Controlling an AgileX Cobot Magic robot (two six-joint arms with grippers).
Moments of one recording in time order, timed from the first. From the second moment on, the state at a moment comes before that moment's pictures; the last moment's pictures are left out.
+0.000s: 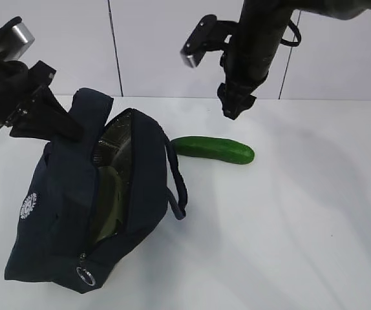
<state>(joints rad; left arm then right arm) -0.14 1.65 -1.15 -0.90 1.06 0.49 0.45 2.14 -1.98 -0.10 1.12 -0.68</state>
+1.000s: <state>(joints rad) -0.14 1.65 -1.15 -0.90 1.09 0.50 0.45 2.27 -1.98 -0.10 0.95 -0.83</state>
